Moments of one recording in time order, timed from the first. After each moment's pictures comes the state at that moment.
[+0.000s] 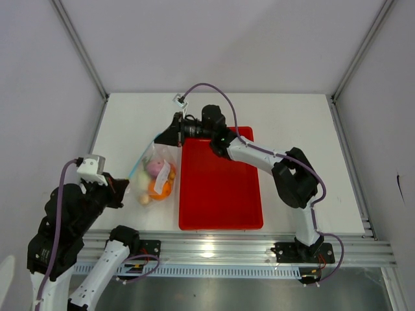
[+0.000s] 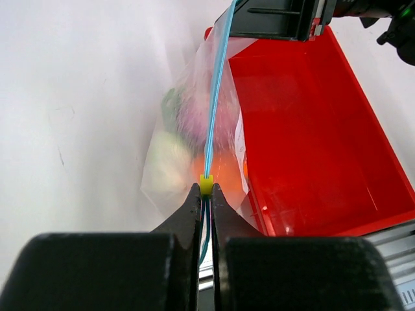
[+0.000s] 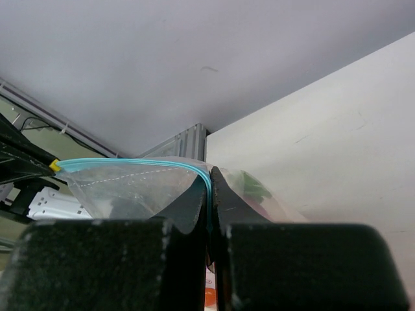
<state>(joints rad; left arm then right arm) -0.28 0.40 1.14 -1.08 0.00 -0.20 0.81 2.03 1.59 0.54 -0.76 0.67</state>
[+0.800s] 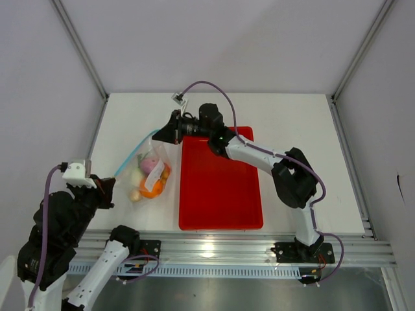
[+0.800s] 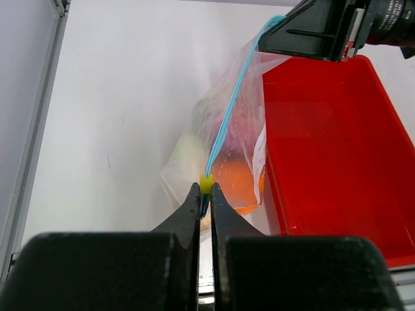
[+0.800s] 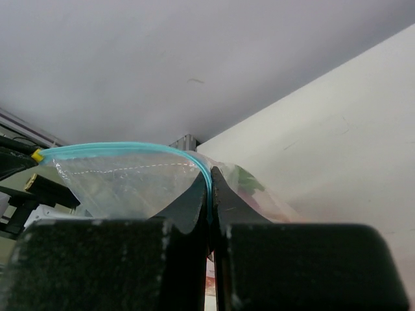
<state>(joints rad) -0.34 0.38 1.21 -1.11 -0.20 -0.18 0.82 2.04 1.63 0.50 -0.68 0.66</state>
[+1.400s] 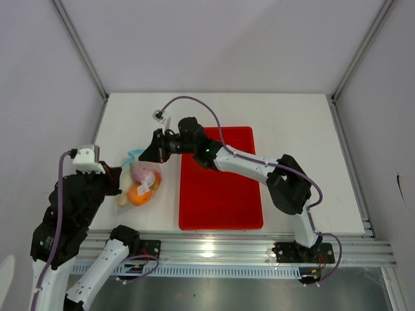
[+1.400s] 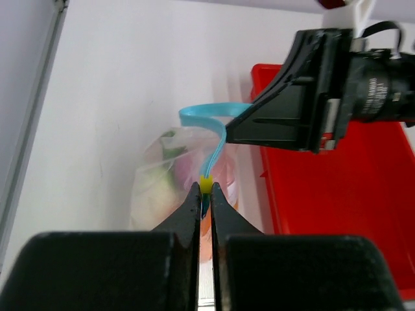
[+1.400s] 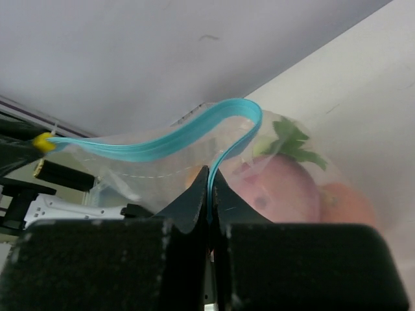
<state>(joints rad) -0.34 0.45 1.12 -0.98 -0.25 -0.22 0.97 2.05 1.66 0.32 -0.57 0.66</state>
